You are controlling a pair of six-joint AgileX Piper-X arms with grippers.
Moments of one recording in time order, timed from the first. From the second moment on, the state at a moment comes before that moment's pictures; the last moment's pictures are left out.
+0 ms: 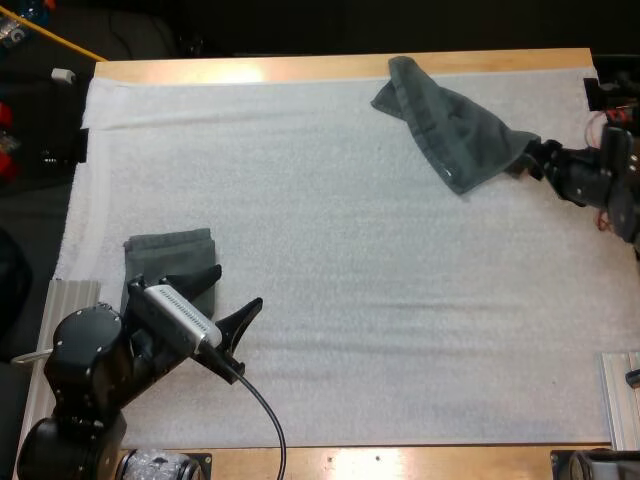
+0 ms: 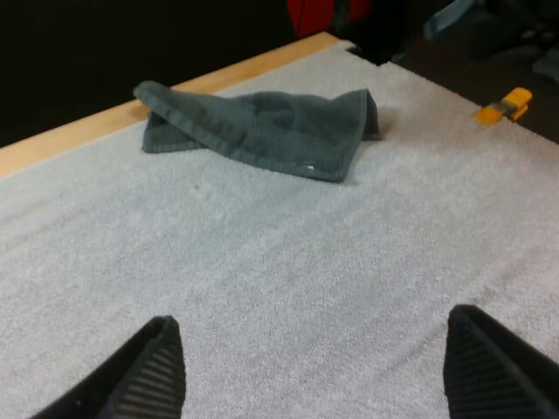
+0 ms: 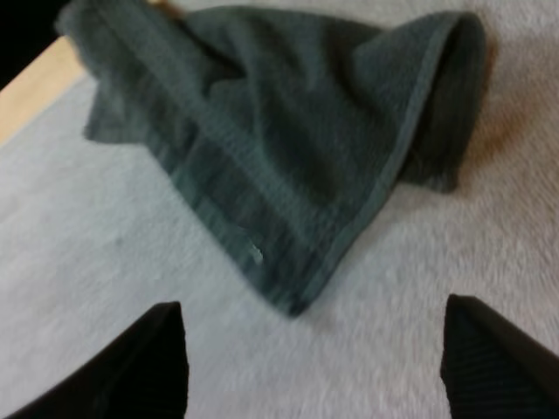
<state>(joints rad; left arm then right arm) -0.17 0.49 -0.72 0.76 0.53 -1.63 0.00 1.51 -1.06 0.47 -0.24 -1.31</state>
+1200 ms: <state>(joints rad) -0.17 0.49 -0.72 0.75 0.57 -1.65 0.00 2.03 -1.31 0.27 -0.35 -1.09</state>
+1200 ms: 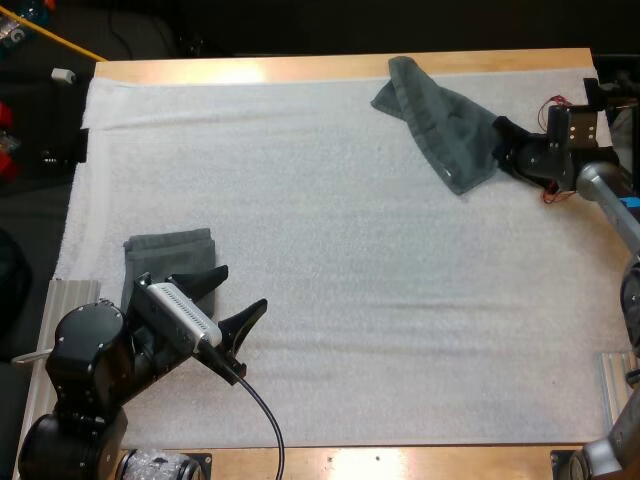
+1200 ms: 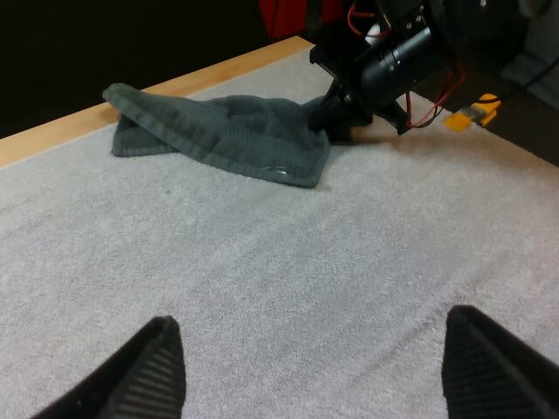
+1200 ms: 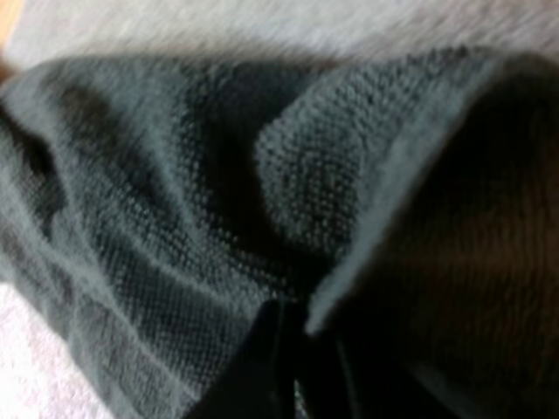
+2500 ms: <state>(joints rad) -0.17 0.49 -0.72 0.75 0.57 -1.67 0.55 1.06 -1.32 0.87 -0.32 -1.46</state>
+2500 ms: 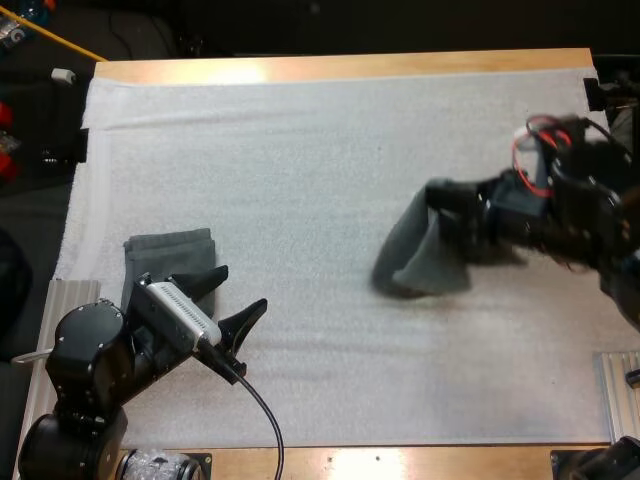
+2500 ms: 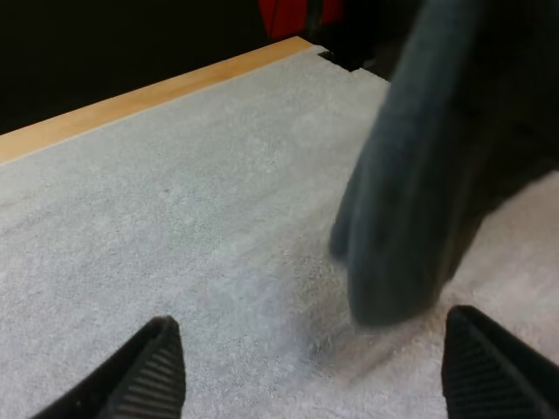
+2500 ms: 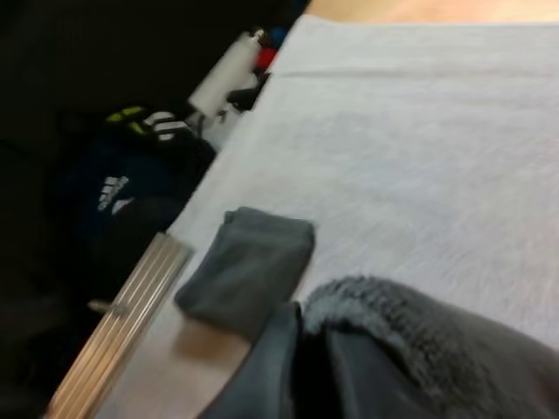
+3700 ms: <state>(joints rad) -0.17 0.49 -0.72 0.75 0.57 -1.67 0.45 1.48 -1.22 0.71 0.23 -1.52</state>
